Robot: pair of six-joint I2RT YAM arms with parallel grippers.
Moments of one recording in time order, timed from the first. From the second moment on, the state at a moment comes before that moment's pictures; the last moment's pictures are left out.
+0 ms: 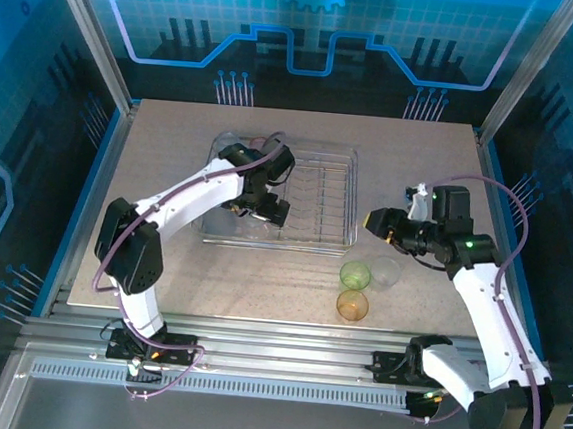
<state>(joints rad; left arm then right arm) -0.59 1.78 1.57 -1.17 -0.13 -0.40 0.12 0.98 0.92 -0.77 -0.58 0.56</state>
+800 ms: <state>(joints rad) -0.88 1.76 1.76 -1.06 0.00 -0.50 -0.28 0.77 0.85 -0.88 -0.52 0.46</state>
